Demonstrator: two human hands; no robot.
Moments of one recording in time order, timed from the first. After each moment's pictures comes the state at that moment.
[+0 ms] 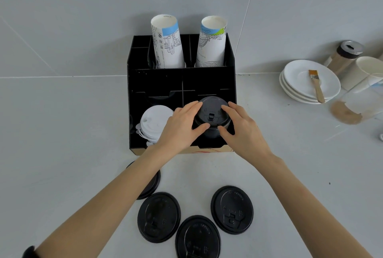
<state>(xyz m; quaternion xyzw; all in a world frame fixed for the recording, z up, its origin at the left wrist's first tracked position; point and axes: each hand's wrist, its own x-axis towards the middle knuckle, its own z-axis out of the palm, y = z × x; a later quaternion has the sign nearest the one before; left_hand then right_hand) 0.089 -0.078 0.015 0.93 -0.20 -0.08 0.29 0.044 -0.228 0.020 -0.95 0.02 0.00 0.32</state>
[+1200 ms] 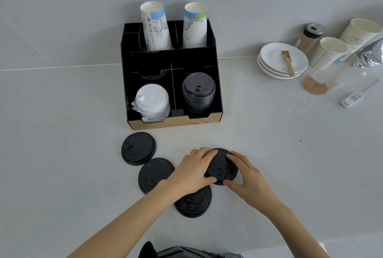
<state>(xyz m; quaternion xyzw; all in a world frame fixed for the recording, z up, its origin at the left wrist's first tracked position) -0.055 -0.081 -0.030 0.89 -0.34 -0.26 0.18 -0.128 -0.236 -0.040 -0.92 0.05 0.09 0.37</state>
